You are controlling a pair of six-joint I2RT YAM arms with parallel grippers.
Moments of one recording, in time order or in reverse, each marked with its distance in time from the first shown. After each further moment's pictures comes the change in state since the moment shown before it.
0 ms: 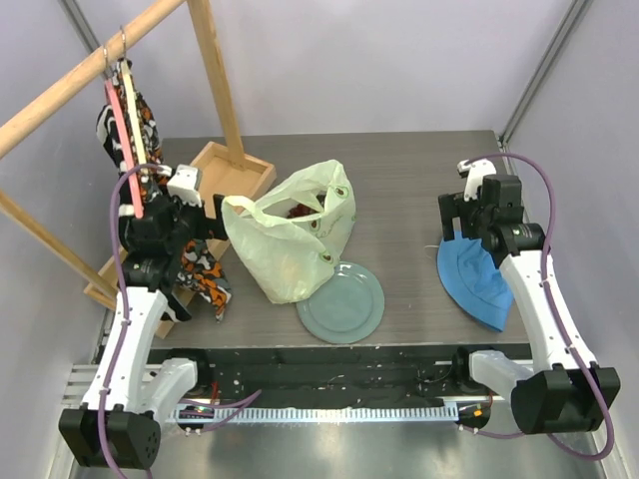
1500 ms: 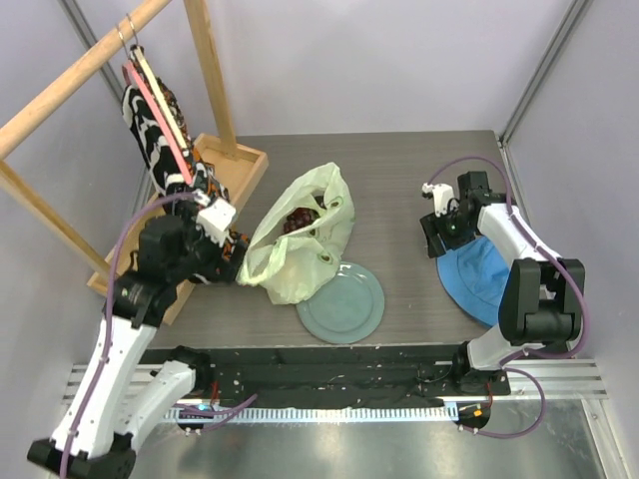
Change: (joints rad) left arm -0.262 -0.107 0.171 -0.470 0.012 0.232; right arm -0.048 0.483 0.058 -0.135 -0.308 -0.263
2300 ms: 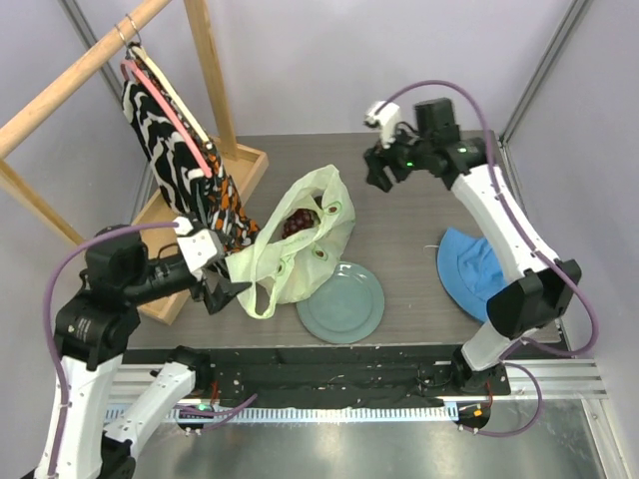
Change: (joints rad) left arm -0.001 -0.085 0.271 -0.236 0.477 0.221; right arm 0.320 0.071 0.652 -0.027 -0.144 0.002
